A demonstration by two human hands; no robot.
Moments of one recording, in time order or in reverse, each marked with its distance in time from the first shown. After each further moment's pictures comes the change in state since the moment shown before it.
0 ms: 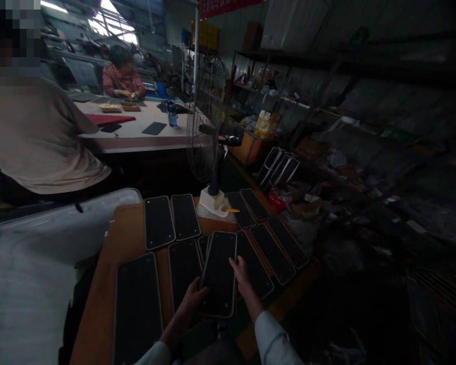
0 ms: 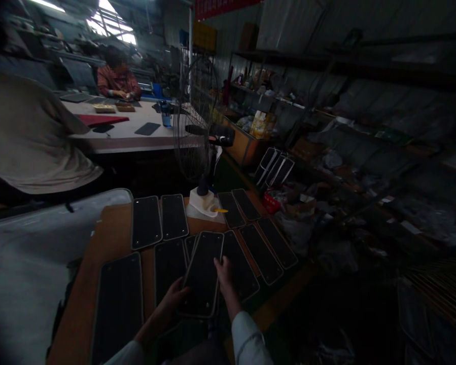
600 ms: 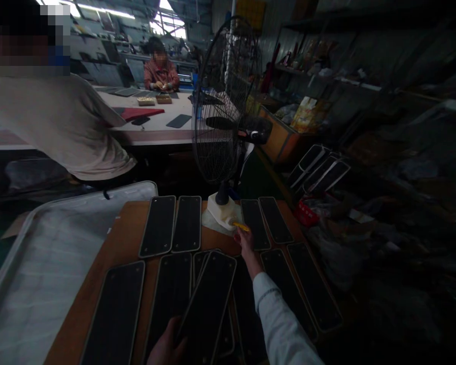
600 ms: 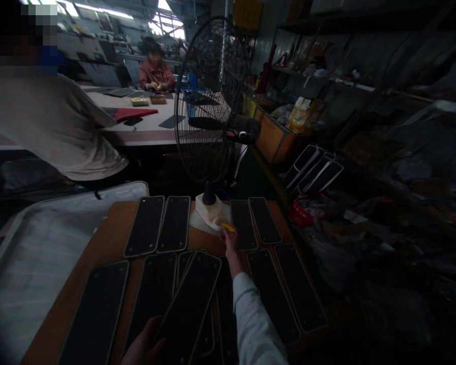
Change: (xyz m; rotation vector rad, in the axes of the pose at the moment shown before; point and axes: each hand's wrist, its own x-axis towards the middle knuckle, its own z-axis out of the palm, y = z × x) left_hand 0.021 -0.042 0.005 0.915 0.266 -0.120; right_hand 0.254 -0.045 0.037 0.288 -0.151 -0.015
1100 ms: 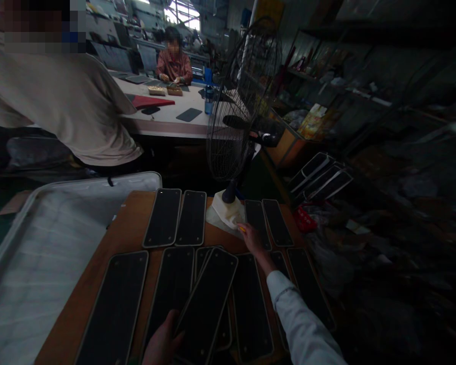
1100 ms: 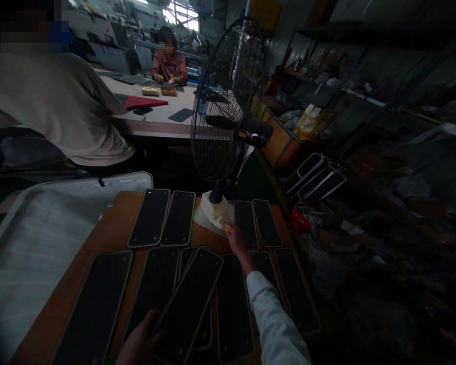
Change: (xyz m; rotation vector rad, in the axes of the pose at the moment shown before) left_hand -0.003 0.002 -0.011 0.013 -0.028 -0.035; right_hand -0.005 -0.055 -0.014 -0.625 -0.400 -0.451
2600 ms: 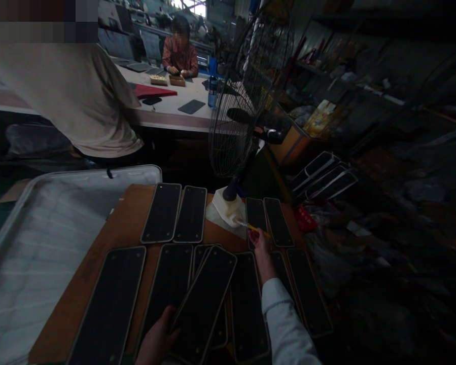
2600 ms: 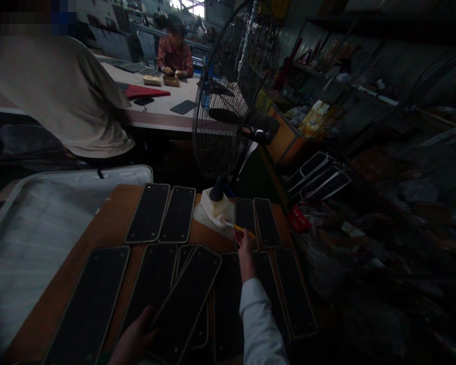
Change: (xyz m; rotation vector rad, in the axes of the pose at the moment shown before) left_hand -0.002 0.007 -0.006 0.019 -0.016 -0.032; right_hand -0.004 0.031 0.000 0.771 0.595 0.569
